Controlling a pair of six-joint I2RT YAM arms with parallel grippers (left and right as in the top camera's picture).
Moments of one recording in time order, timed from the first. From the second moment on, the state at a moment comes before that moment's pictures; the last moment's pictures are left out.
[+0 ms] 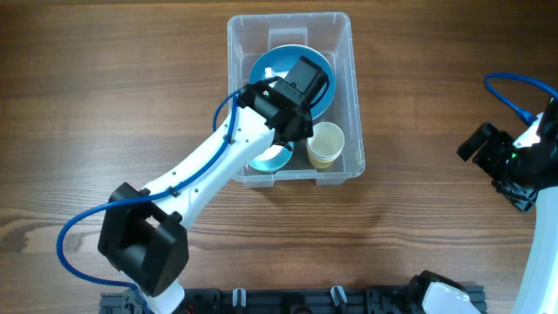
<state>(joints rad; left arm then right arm) -0.67 1.84 1.57 -0.95 -0.11 -0.73 -0.39 1.22 1.33 -1.36 -0.08 0.35</state>
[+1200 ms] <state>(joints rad) 0.09 1.57 1.58 -1.03 -0.13 -0.60 0.00 1.41 1.33 -0.78 0.06 0.19</state>
